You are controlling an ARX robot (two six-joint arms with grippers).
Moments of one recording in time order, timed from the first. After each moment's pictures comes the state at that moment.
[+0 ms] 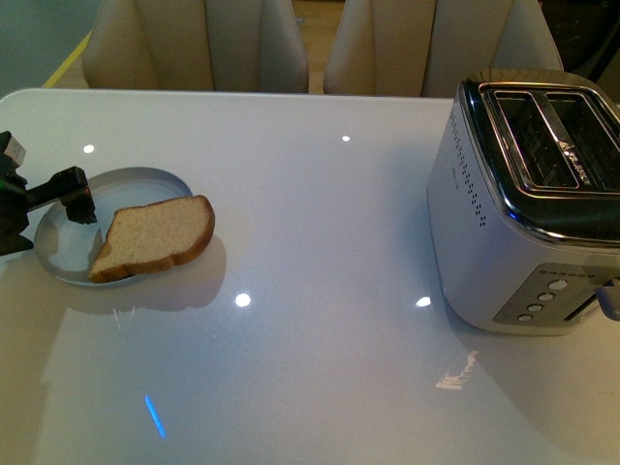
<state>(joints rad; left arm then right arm) 0.20 2.54 1.45 -0.03 0.16 -0.22 0.00 0.00 0.02 0.00 0.00 0.01</state>
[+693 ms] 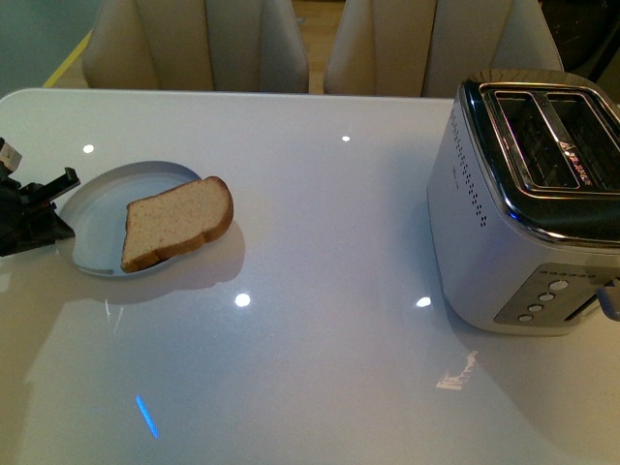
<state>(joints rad) 0.23 2.54 1.43 -0.03 0.29 -0.25 0.00 0.00 0.02 0.00 0.00 0.01</state>
